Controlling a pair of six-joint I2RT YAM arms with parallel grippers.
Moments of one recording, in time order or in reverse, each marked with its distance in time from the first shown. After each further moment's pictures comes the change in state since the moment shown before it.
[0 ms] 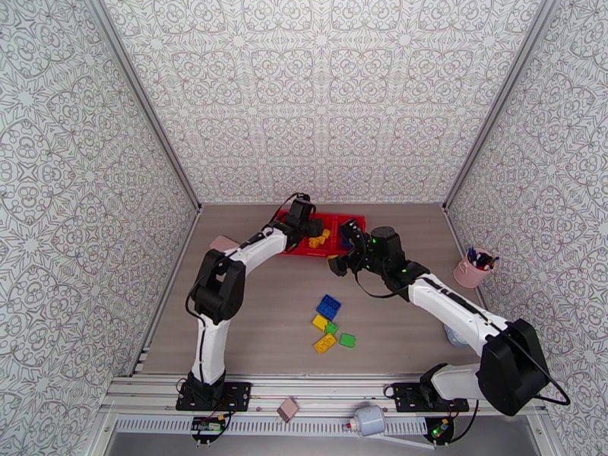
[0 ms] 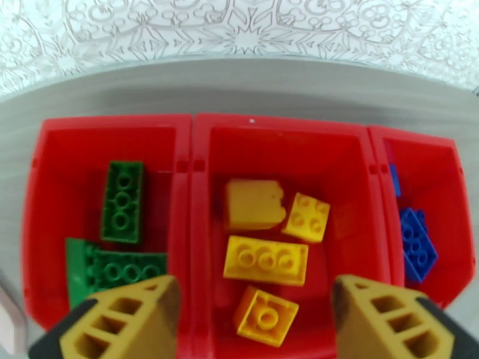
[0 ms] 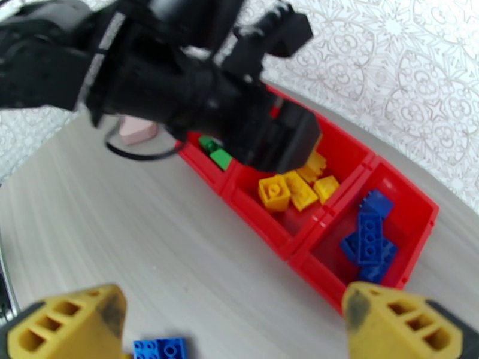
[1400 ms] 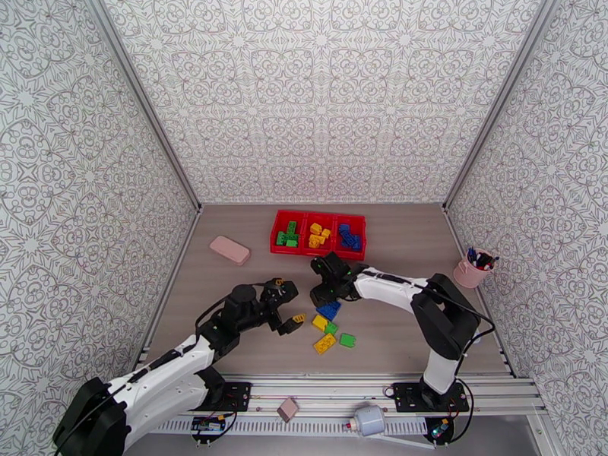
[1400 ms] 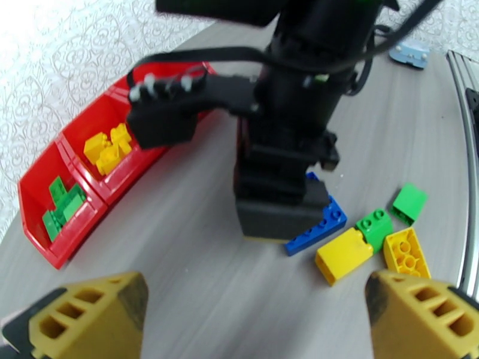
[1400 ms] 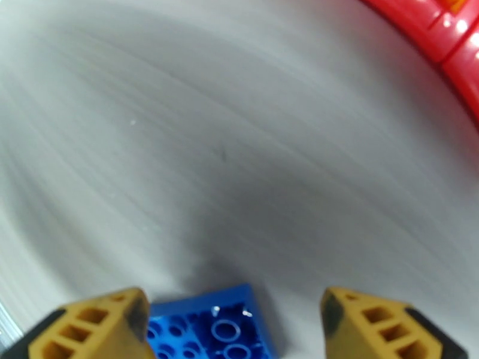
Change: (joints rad) left arm -0.116 -1.096 -1.272 0.438 0.499 0.699; right arm 0.260 0.456 0.199 -0.385 0.229 0.273
